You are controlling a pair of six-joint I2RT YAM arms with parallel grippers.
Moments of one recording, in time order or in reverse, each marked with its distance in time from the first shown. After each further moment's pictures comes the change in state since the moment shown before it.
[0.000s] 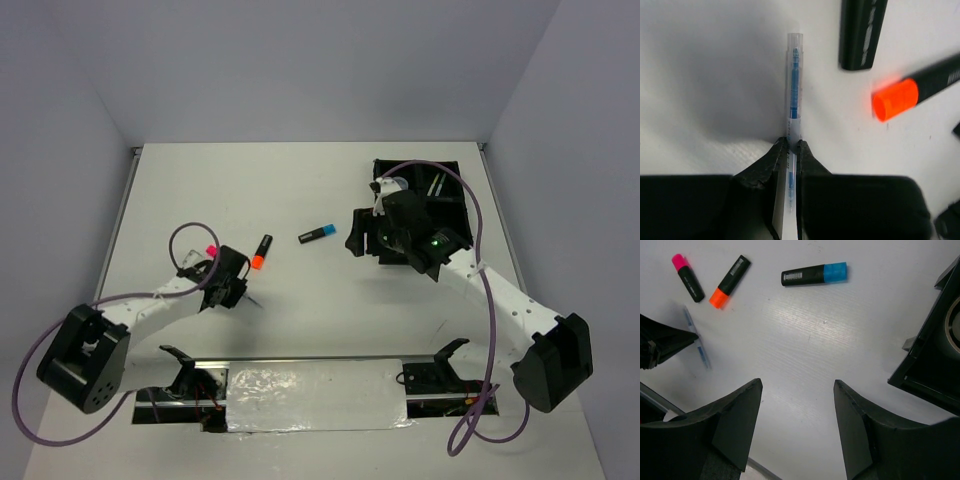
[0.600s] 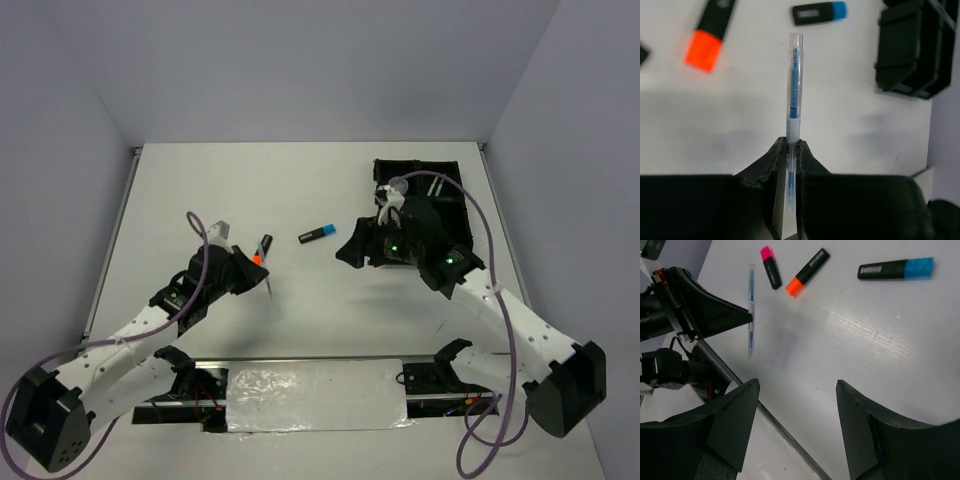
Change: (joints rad) left arm -0.049 -0.424 -0.108 0.284 0.253 0.546; right arm -0.004 -0.093 -0.105 0.126 -0.312 0.100
